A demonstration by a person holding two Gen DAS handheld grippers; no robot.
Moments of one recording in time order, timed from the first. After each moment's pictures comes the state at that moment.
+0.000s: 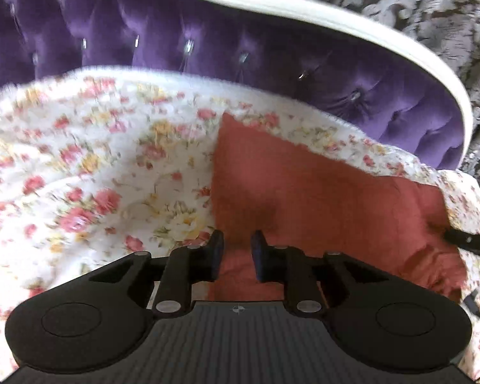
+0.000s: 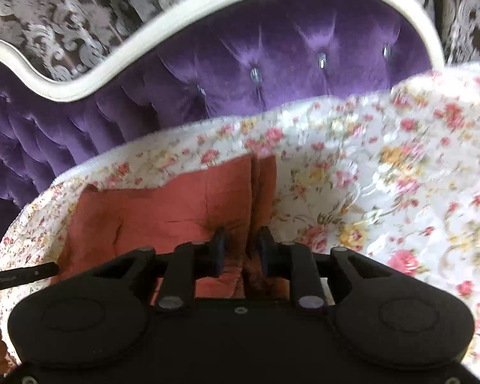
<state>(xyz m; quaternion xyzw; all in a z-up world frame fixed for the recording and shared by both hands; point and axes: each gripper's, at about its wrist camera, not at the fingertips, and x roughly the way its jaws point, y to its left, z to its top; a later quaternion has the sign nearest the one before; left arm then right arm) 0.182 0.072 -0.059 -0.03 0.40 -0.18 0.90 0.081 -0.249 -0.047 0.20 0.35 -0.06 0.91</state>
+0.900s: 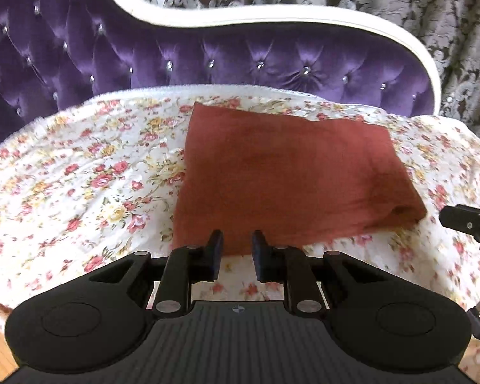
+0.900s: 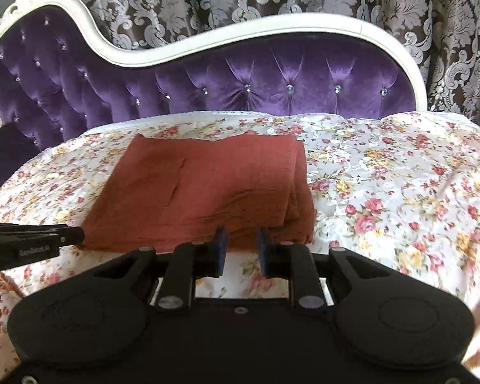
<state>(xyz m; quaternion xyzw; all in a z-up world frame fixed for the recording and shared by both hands) 0.058 0.051 -0.040 0.06 0.37 -0.16 0.91 -0.027 -0.162 -0.013 0.09 0.34 -0.07 0.94</state>
